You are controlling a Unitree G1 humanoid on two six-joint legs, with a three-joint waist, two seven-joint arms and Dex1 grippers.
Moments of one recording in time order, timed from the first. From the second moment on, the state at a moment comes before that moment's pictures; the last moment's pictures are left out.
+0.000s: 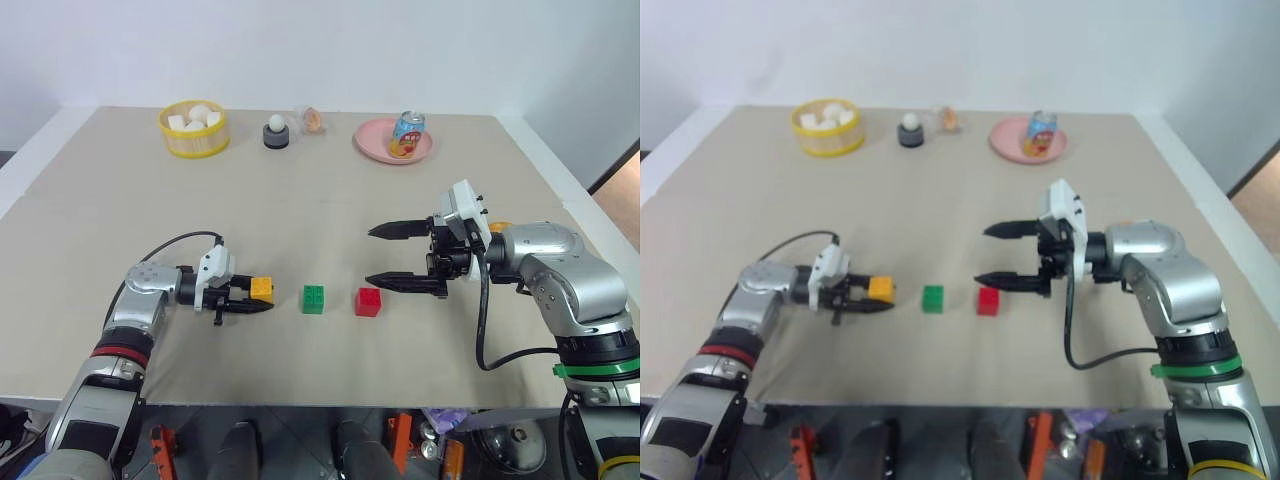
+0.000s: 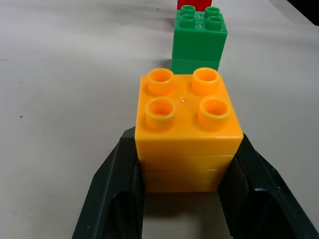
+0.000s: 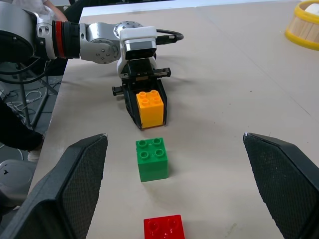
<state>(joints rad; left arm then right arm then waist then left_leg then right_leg) -0.65 0.49 -0.09 0.73 -0.24 -0.21 -1.53 -0.60 -0.76 0.03 -0.10 0.54 0.54 1.25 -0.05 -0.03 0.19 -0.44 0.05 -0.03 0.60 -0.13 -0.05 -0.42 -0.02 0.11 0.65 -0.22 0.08</state>
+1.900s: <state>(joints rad) -0.70 0.49 0.07 0.37 -0.43 0.17 -1.25 -0.64 -0.72 0.04 -0.03 0.50 0.50 1.24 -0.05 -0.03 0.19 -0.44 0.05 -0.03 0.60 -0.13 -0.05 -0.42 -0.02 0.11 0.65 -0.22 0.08</state>
